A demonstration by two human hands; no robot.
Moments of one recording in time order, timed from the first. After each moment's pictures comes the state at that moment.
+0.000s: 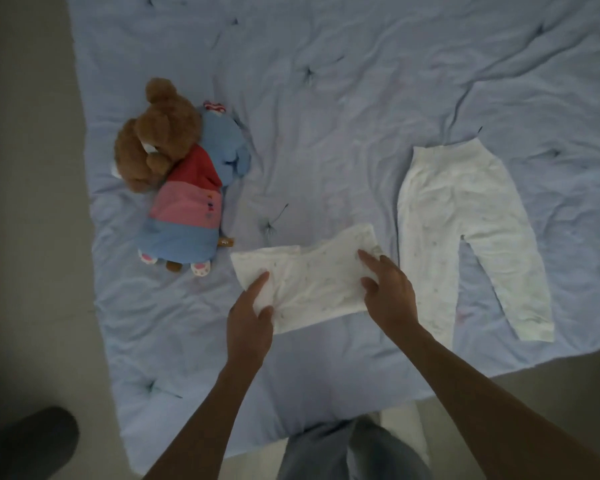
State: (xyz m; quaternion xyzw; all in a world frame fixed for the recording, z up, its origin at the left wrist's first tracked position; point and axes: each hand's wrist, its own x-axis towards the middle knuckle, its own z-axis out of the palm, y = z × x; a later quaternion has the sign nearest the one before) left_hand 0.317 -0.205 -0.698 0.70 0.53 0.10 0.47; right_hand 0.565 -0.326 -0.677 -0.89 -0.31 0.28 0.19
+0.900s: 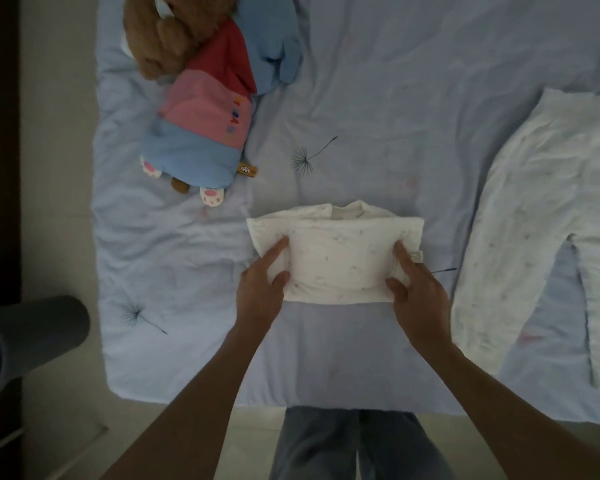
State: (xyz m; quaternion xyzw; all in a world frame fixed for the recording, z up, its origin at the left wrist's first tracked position) left_hand 0.308 -0.231 -0.790 0.64 0.64 0.04 0.43; right_hand 0.563 -0.377 -0.813 -0.85 -0.37 0.31 0.21
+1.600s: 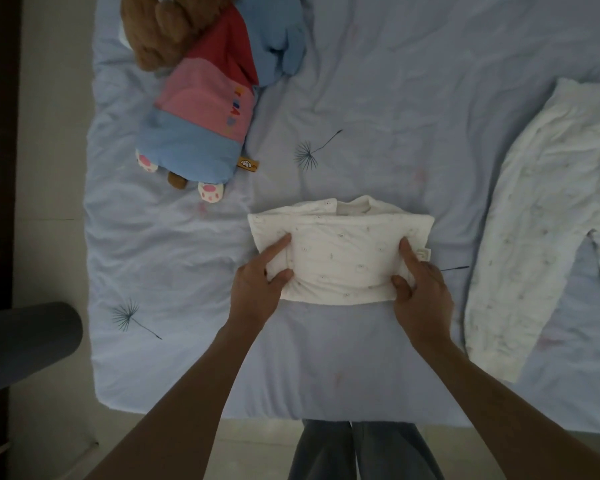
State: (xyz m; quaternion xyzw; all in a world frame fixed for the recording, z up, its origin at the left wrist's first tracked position) left_hand 0.297 -0.223 -0.801 0.66 0.61 0.08 0.43; right_hand 0.549 -0.373 -0.833 -0.87 -0.35 0.26 0.23
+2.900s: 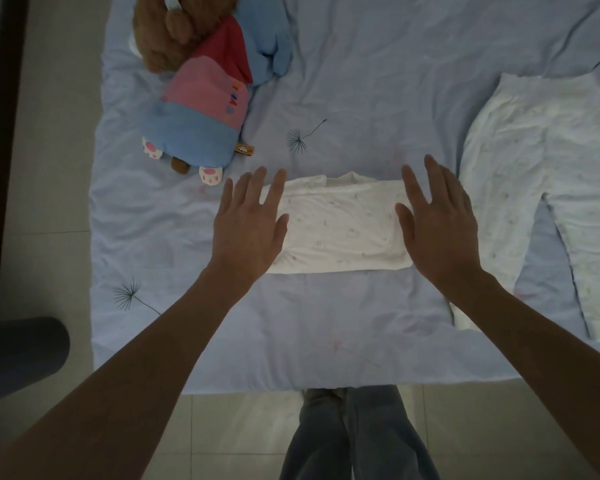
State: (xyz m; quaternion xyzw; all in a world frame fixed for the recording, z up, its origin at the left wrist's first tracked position) left_hand 0.315 -0.190 -0.724 0.91 0.42 0.00 0.03; right_hand 0.590 -0.338 -0.737 -0.82 -0.57 0.01 0.06
